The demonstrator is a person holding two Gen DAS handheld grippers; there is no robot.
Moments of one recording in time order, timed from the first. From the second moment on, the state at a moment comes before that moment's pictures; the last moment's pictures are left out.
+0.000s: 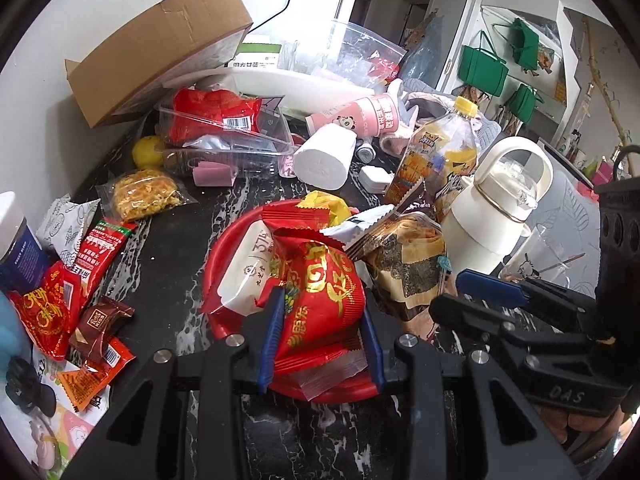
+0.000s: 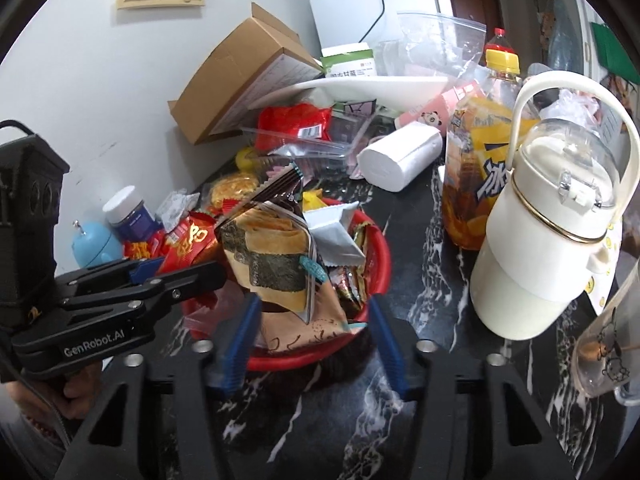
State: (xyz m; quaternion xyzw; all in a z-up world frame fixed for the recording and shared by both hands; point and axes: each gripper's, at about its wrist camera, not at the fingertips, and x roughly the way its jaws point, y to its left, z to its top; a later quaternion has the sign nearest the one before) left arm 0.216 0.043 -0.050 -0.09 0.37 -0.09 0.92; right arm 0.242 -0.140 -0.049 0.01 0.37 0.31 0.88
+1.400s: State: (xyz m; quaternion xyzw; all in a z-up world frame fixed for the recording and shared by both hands) left arm 0.196 0.049 -0.032 -0.07 0.36 -0.06 0.93; right arm 0.239 -0.129 -0.043 -0.01 0.37 0.31 0.88
